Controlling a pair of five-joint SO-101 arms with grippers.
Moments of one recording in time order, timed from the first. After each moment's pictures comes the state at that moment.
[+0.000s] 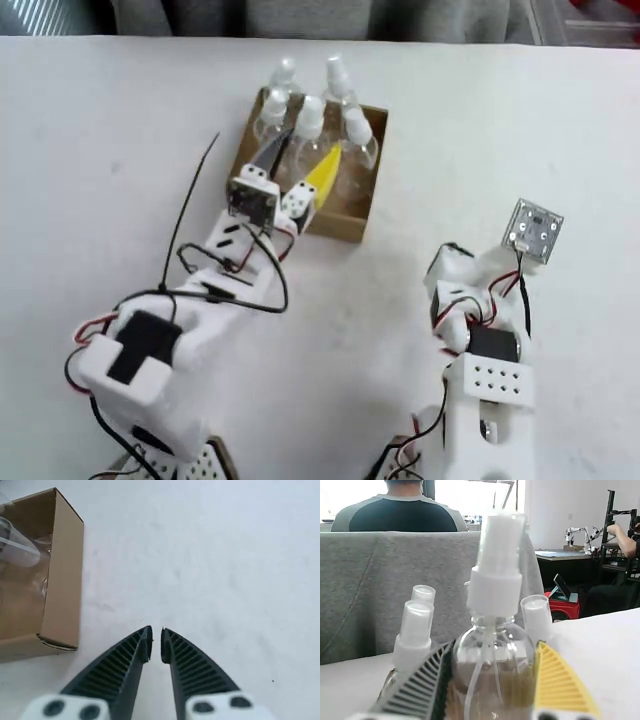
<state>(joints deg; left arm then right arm) 16.4 11.9 56.3 -62.8 2.1 5.7 -57.1 75.5 30.7 -12.8</state>
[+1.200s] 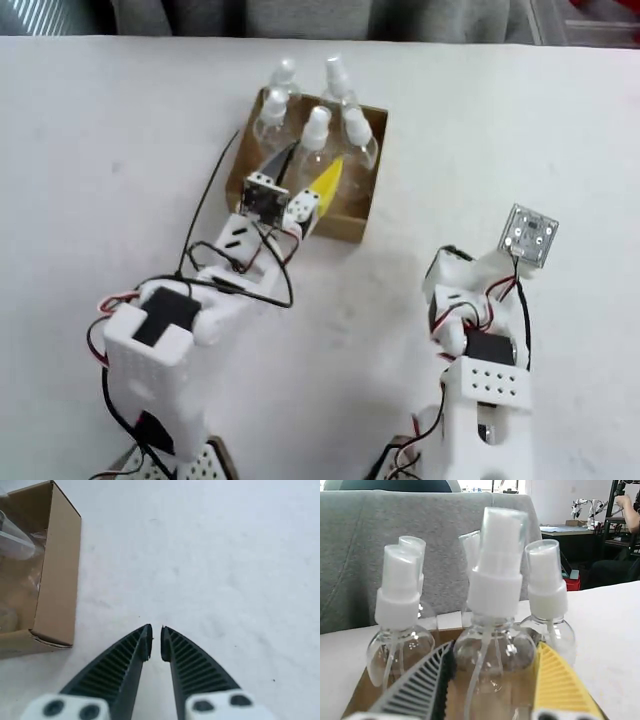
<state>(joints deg) 16.4 21.8 51.7 -63.3 2.1 5.7 -57.1 78.9 26.4 -12.0</state>
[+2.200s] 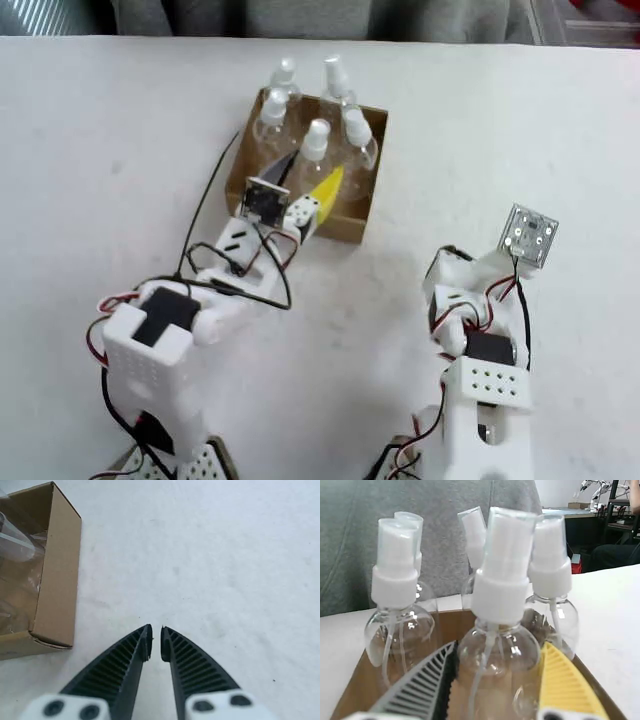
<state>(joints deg) 16.3 21.8 52.8 -60.4 2.1 5.7 -57.1 78.9 26.4 -12.0</state>
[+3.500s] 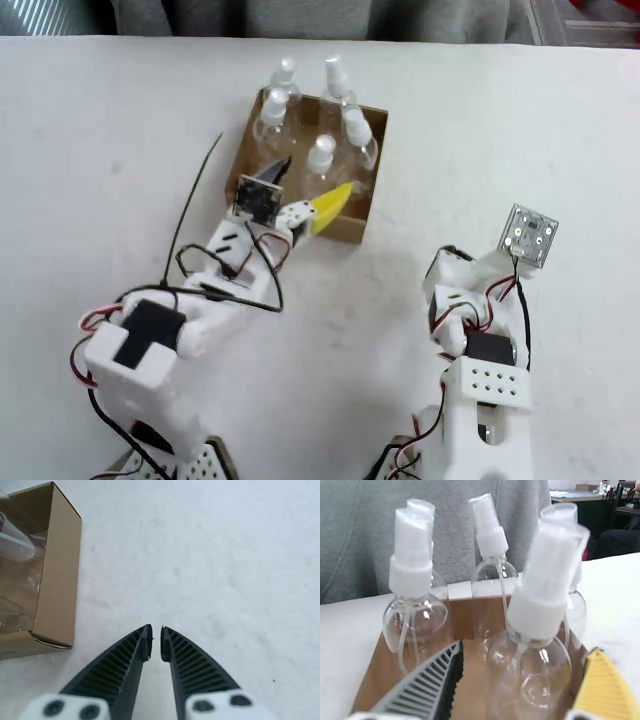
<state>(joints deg) 14.8 14.2 57.5 -55.2 2.1 5.7 -57.1 78.9 26.4 -12.0</state>
